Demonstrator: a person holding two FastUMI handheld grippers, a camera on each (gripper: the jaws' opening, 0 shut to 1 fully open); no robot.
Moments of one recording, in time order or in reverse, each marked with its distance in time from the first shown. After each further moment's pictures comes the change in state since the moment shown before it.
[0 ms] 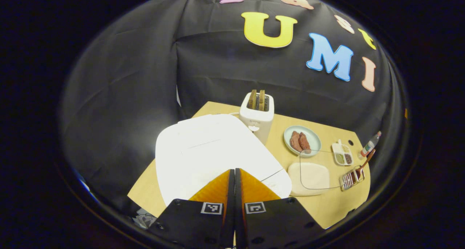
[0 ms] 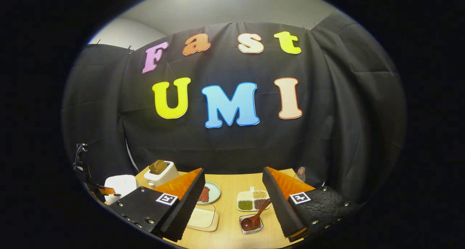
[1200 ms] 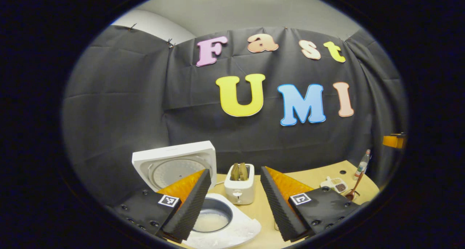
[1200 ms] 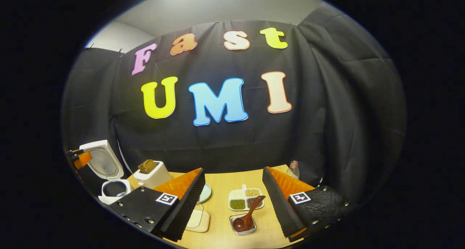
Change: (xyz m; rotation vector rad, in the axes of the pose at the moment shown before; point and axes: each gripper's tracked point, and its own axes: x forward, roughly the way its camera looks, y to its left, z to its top) left arm -0.116 -0.081 0.143 0.157 -0.579 -0.057; right arm 0.021 -0.048 -0.055 0.044 -0.001 -0.053
